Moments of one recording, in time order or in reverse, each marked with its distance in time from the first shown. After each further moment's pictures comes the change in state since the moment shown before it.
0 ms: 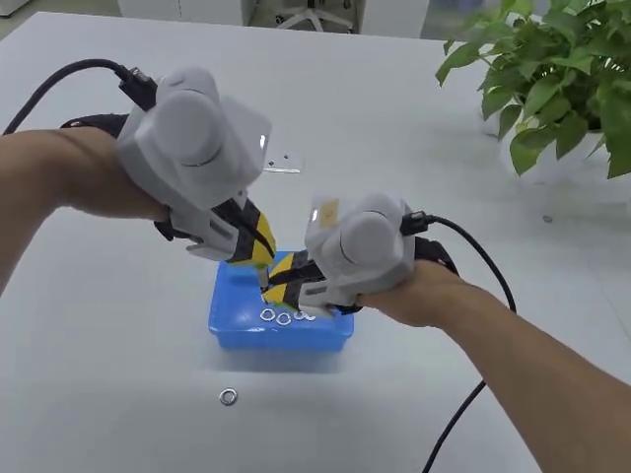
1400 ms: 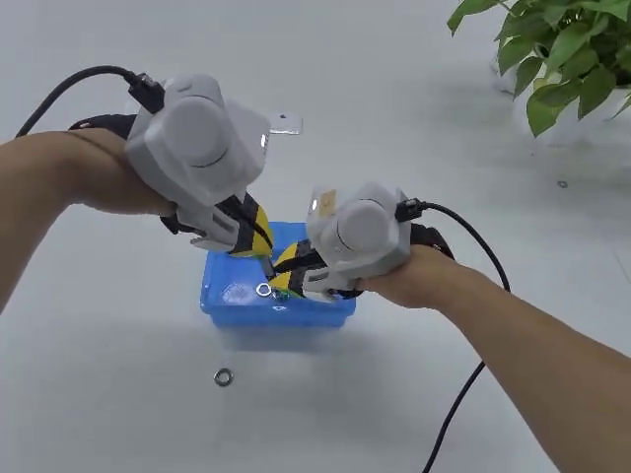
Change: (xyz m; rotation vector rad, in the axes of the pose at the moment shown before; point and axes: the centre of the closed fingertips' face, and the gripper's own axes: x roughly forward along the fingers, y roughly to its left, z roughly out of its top) left arm 0.043 0.010 -0.029 -0.047 0.007 -0.049; right arm 0.029 -0.008 -0.043 0.050 0.042 0.044
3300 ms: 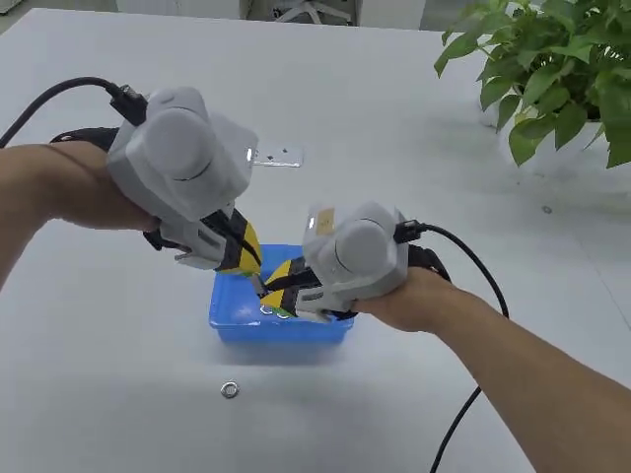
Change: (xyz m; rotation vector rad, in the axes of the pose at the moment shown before) left arm -0.043 -0.029 0.014 0.025 0.025 0.035; right arm -0.024 0.026 0.038 -0.027 -0.060 -0.035
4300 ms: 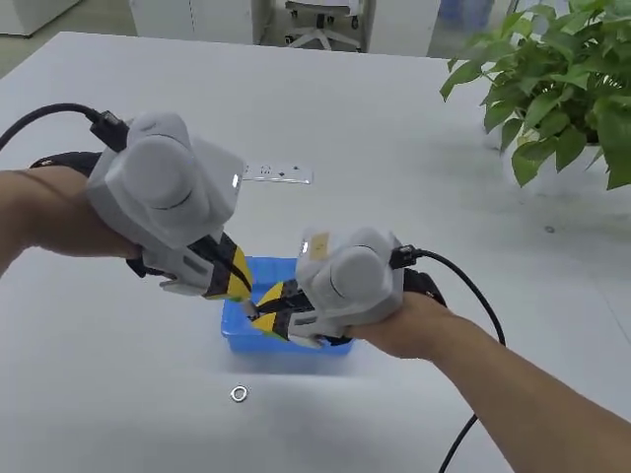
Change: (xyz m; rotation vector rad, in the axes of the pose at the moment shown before) left arm -0.021 -0.031 -0.005 -0.012 0.001 0.023; right arm 0.001 0.030 0.021 -0.039 -0.020 0.017
